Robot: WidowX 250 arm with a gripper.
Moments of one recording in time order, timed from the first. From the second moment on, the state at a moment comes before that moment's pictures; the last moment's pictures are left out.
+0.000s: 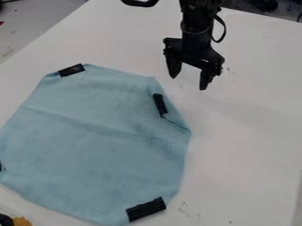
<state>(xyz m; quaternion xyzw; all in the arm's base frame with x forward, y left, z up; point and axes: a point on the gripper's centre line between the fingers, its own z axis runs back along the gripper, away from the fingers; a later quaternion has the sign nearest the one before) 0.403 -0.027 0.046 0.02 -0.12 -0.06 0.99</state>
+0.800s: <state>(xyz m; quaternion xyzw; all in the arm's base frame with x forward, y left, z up) 0.373 0.075 0.068 0.04 -0.17 -0.05 0.98</state>
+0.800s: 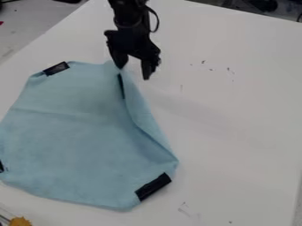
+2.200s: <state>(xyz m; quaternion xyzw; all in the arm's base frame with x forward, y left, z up) 0.357 0.239 0.017 0.07 -0.10 -0.05 0.99</state>
